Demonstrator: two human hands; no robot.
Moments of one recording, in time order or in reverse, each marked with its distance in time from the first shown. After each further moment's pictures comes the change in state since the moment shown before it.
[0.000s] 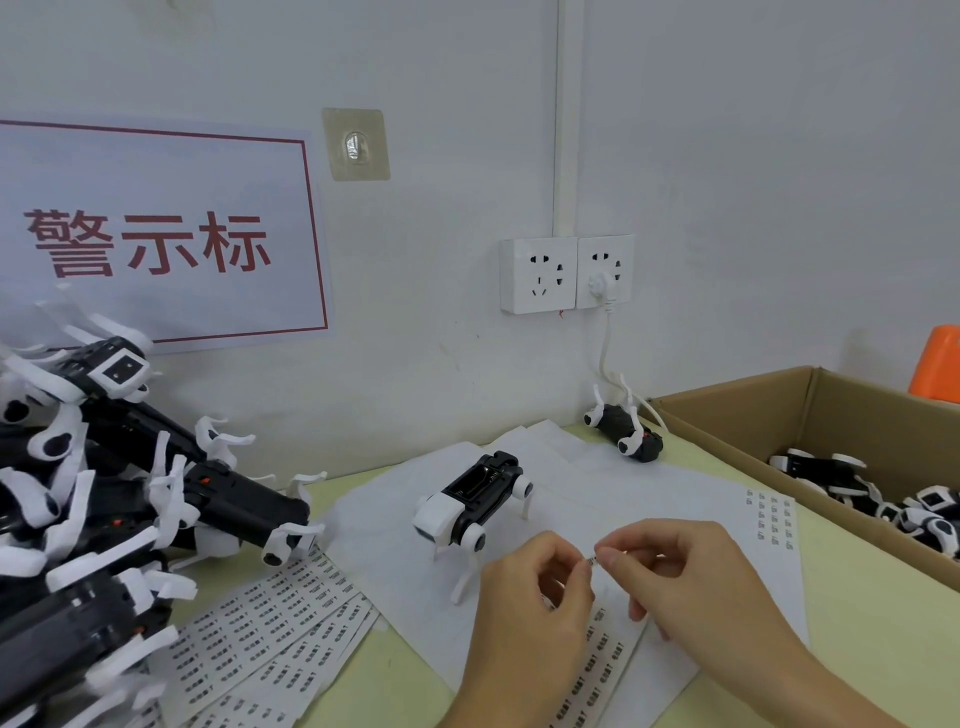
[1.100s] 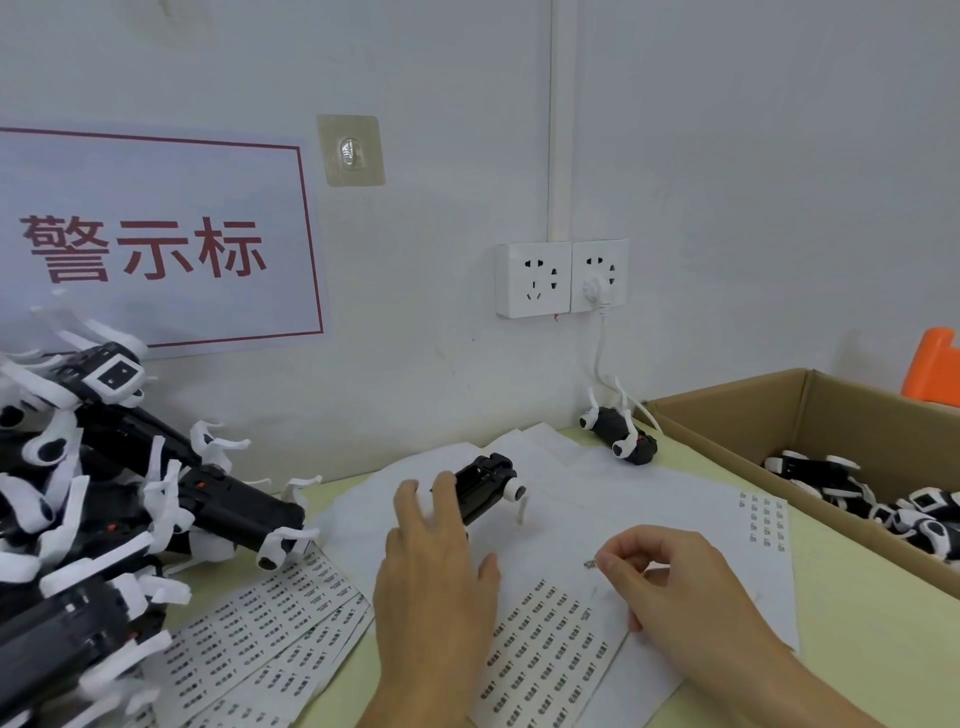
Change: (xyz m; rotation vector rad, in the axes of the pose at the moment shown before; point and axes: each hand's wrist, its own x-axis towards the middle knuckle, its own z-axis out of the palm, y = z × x) left_hand 0.015 -0.015 -0.037 0.821 0.282 -0.059; right_hand 0.008 0.017 0.004 -0.101 0.014 0.065
